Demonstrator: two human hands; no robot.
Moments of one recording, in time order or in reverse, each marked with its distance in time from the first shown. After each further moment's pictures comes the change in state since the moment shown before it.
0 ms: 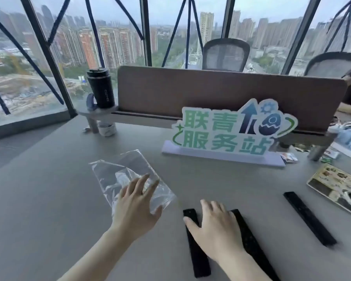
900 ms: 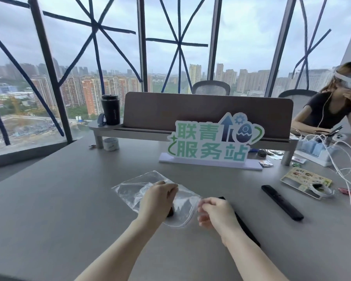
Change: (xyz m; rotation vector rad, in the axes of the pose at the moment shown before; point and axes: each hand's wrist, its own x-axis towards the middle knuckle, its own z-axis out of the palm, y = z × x) left_hand -0.044 0.065 -0.019 -0.533 0.083 -0.021; right_hand -0.052 0.020 0.001 1.261 0.000 0.349
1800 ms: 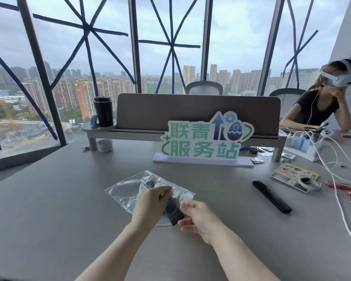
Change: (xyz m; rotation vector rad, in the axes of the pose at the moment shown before) left_hand -0.016 0.010 0.000 -0.095 0.000 -0.079; right_hand -0.004 0.013 0.013 0.085 -0.290 0.107
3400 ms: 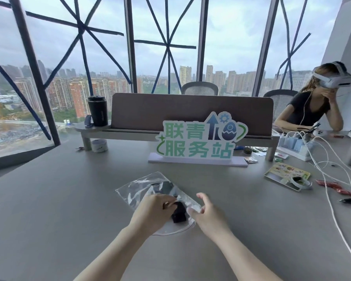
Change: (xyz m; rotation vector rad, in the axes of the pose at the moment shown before) left_hand -0.013 0.009 0.007 0.139 -0.220 0.065; right_hand -0.009 0.010 -0.038 -0.735 0.341 -0.220
